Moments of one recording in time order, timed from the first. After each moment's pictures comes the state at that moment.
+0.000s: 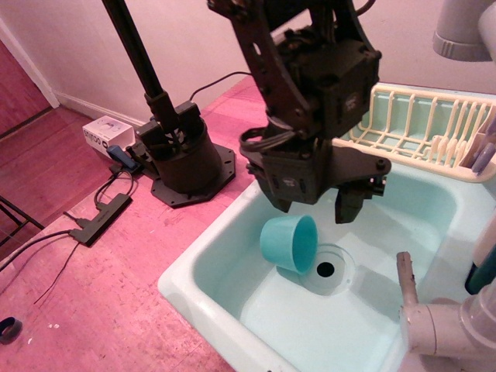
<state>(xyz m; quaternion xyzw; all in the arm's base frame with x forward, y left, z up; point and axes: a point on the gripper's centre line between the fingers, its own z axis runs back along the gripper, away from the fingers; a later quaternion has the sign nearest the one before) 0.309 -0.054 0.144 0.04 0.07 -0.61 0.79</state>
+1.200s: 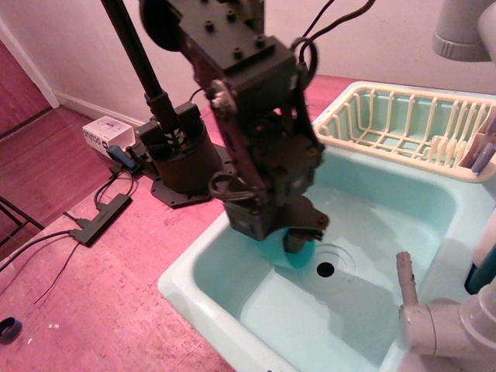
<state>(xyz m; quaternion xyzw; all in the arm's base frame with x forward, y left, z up) 0.266 -0.077 0.106 -0.03 0.11 -0.65 0.75</state>
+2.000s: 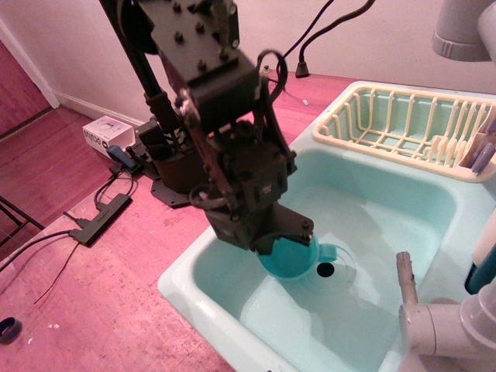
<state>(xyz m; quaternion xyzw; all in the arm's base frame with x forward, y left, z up) 0.268 -0.090 0.097 0.00 0.06 -0.63 0.77</state>
